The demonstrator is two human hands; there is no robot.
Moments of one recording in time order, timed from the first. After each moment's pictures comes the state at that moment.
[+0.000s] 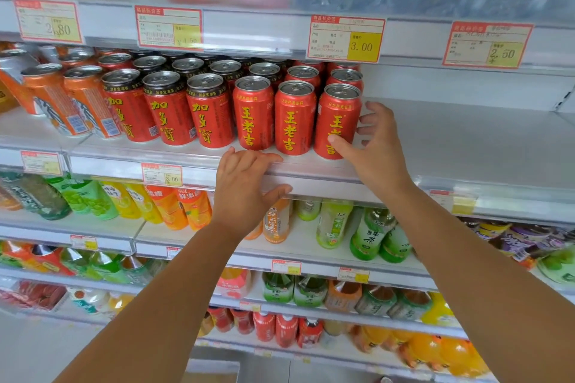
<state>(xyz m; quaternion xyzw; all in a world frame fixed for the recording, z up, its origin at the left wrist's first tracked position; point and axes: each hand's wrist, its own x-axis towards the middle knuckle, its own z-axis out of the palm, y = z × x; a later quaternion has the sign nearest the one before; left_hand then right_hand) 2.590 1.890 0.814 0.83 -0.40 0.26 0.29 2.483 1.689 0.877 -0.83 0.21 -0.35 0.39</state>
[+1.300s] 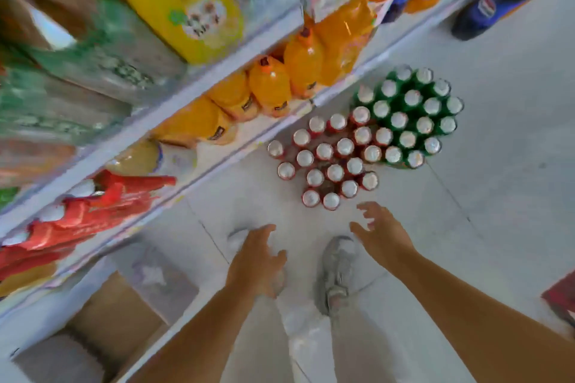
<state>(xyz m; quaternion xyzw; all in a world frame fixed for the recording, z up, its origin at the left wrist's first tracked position) 2.194 1.739 0.248 0.79 -0.31 -0.53 0.01 1.978 1.629 0.240 -0.52 0.68 0.12 0.50</state>
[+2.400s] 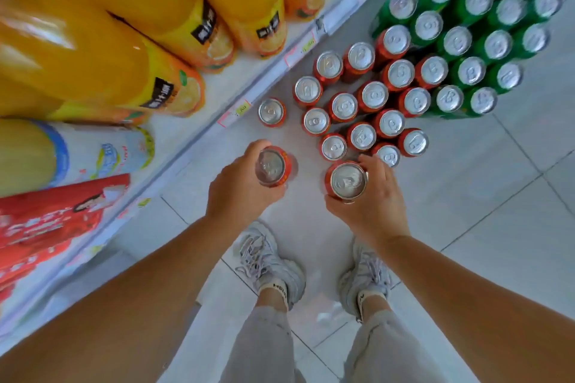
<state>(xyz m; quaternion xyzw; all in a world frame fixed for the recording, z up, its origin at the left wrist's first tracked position) 2.262 1.661 0.077 0.77 -0.49 -0.41 0.01 2.048 1.656 0.059 -0.60 0.71 -0.06 0.36</state>
